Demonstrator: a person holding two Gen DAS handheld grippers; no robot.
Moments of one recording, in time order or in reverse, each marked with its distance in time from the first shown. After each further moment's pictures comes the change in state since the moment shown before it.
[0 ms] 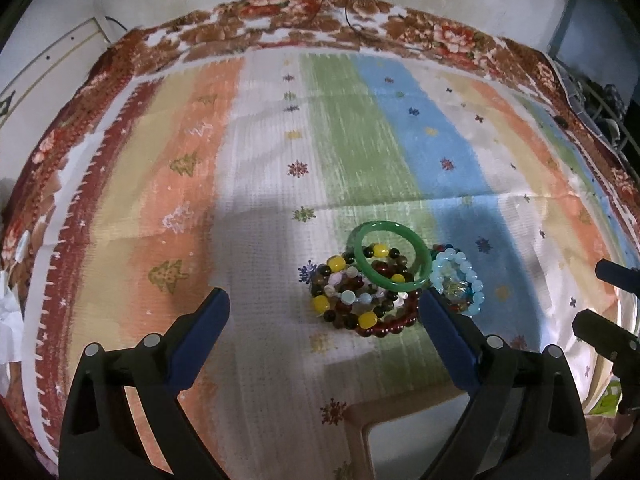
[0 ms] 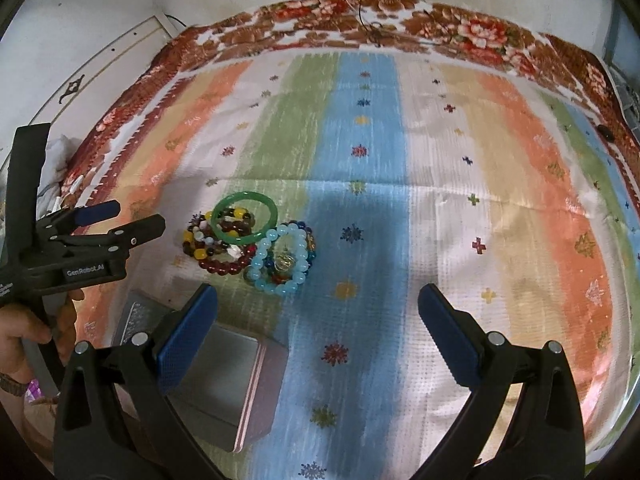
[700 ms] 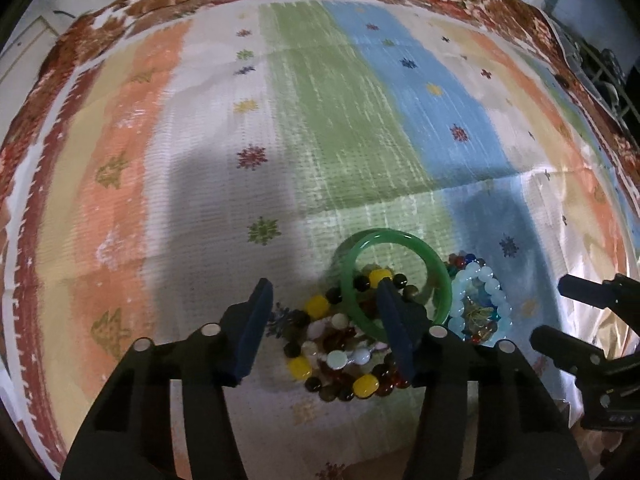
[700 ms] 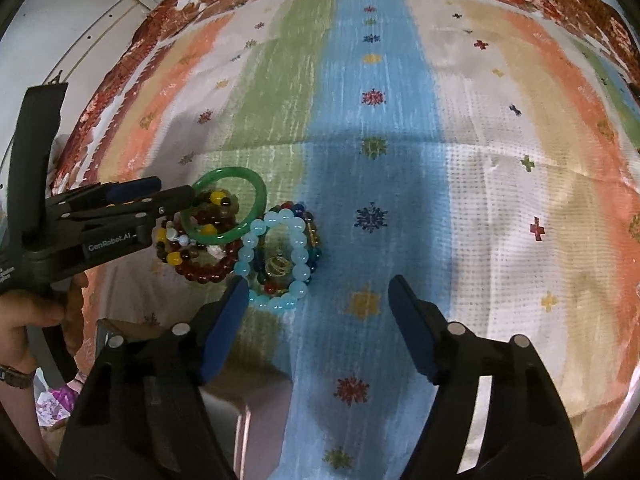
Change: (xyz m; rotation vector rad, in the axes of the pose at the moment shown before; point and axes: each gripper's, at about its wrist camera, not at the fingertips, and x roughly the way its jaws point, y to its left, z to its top) left arm 0.076 -0.015 0.036 0.097 0.172 -0.055; right arm 0.077 -0.011 0.019 0.077 0.195 0.059
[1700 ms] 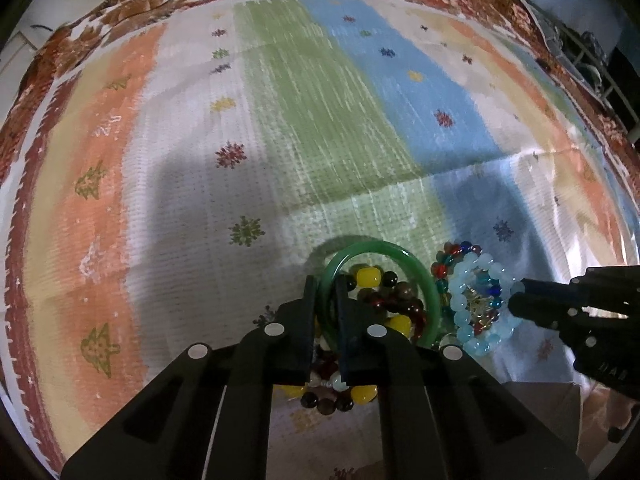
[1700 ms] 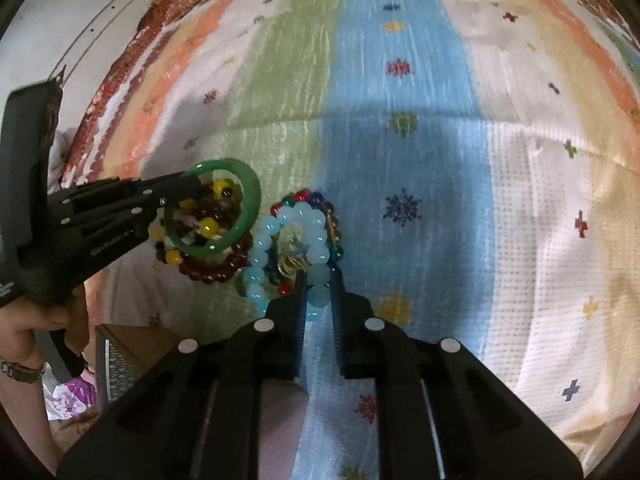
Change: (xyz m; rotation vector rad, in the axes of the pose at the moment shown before) left arm 0.001 0.003 -0.003 0.048 -0.009 -0.055; right arm 0.011 0.000 0.006 0.001 0.037 0.083
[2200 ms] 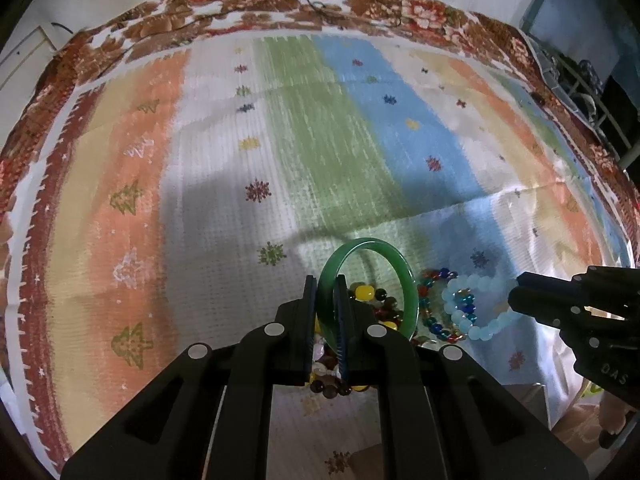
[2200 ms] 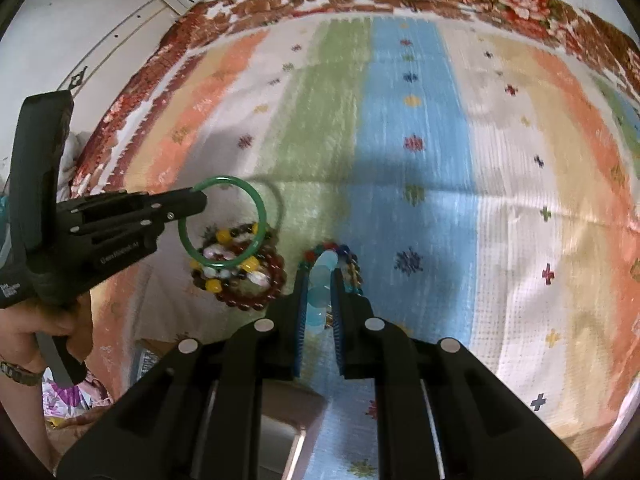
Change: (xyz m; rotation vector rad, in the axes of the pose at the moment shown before) left arm -0.042 0.006 0.002 -0.040 -0.099 -0.011; right arm -0.037 0.040 0.009 -0.095 -0.124 -0.043
